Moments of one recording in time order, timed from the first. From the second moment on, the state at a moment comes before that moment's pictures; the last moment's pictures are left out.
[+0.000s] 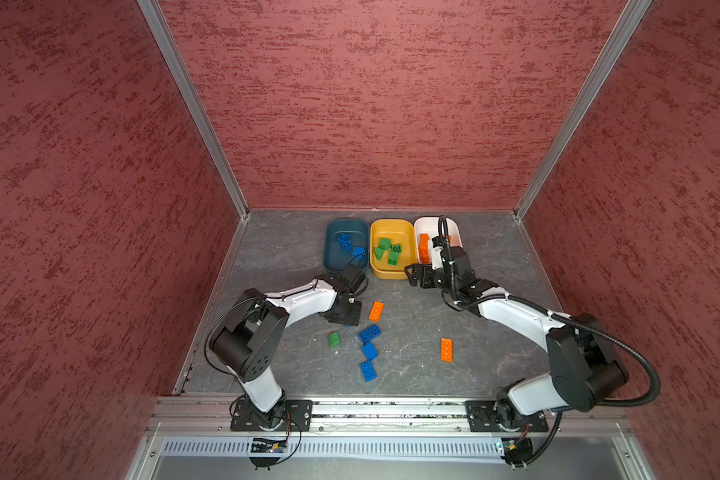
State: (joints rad) left arm -0.62 1.71 0.99 -0.64 0.02 -0.42; right arm 0.45 1.49 0.84 0.05 -0.10 0.41
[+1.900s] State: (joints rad) left arm -0.35 2.12 1.71 -0.60 -0.19 -0.41; right arm 0.46 1.37 0.79 0.08 -0.05 0.38
